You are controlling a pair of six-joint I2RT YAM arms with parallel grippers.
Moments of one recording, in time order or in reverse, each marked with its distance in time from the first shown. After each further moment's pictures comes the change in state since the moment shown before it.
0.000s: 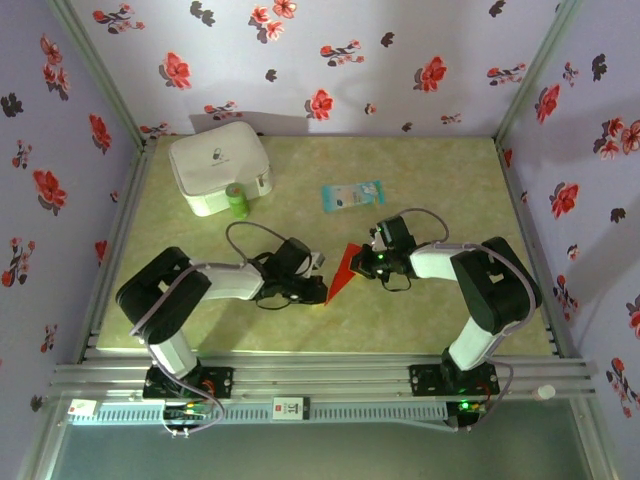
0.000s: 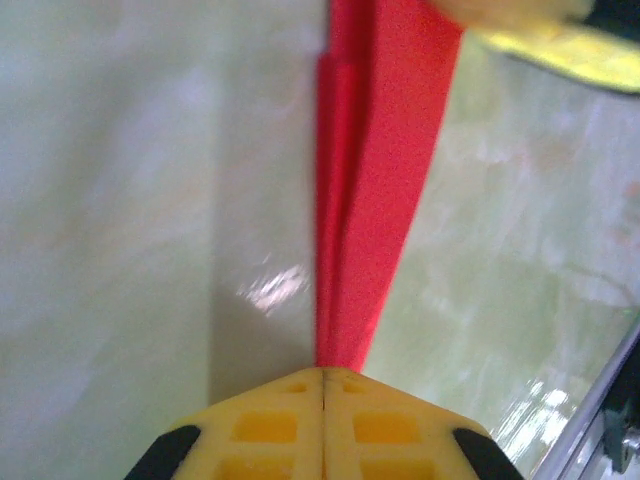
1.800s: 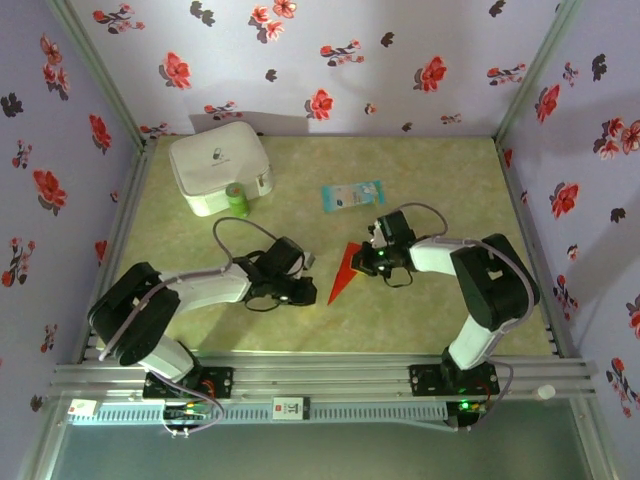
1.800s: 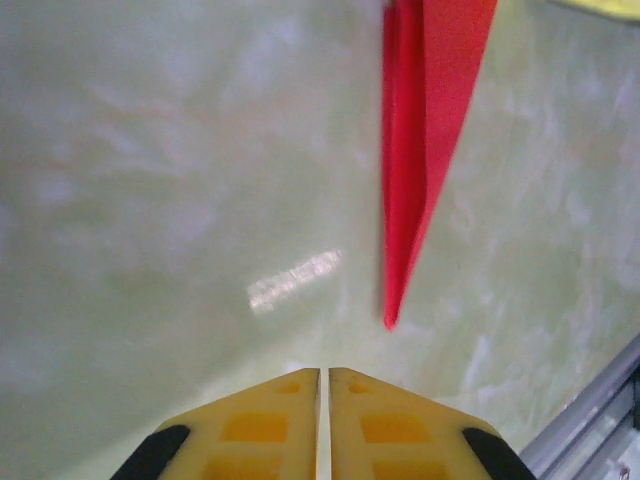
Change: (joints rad) left arm 0.016 -0.158 0.002 -0.210 -0.095 0.023; right arm -0.016 0.029 0.091 -0.127 -0.035 -0.123
